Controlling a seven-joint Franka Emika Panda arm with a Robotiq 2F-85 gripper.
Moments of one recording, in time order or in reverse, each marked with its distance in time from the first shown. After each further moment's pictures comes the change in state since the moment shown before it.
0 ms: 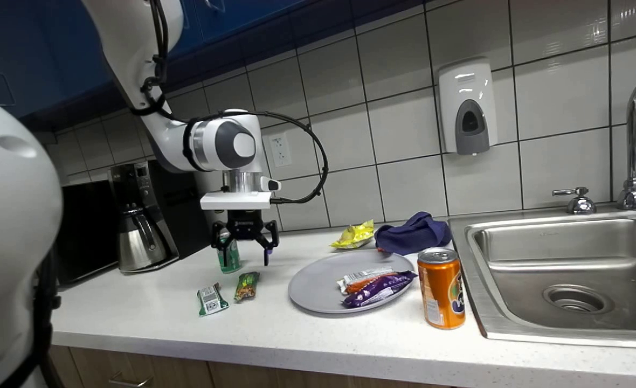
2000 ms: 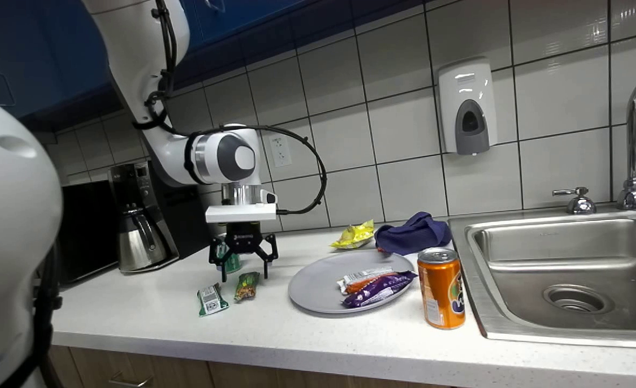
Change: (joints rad) arm 0.000 0.057 0.014 0.002 -0.052 0.001 -0.106
